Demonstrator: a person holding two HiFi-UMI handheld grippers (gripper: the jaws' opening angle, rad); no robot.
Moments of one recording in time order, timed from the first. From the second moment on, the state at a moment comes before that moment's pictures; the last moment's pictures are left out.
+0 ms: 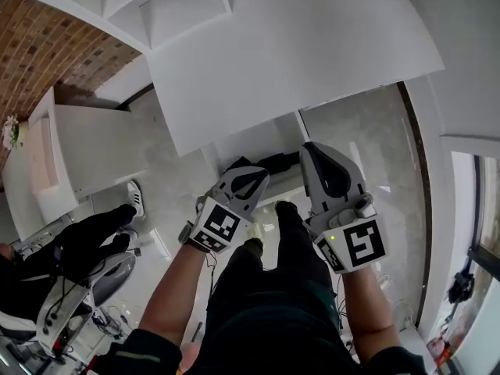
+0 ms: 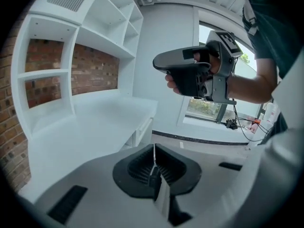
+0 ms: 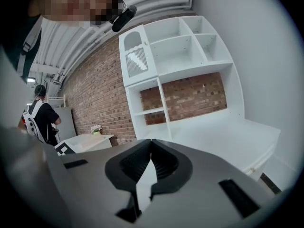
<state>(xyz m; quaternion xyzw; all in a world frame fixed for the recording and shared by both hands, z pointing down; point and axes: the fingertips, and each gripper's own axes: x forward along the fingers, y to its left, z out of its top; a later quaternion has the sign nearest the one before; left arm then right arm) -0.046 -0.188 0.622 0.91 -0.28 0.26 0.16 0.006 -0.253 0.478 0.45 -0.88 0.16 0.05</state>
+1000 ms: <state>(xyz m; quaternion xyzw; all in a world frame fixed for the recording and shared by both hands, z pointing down) -0.026 -0.170 0.845 0.87 -0.14 0.44 0.18 0.054 -0.267 0.583 0.47 -0.85 0.21 0.08</state>
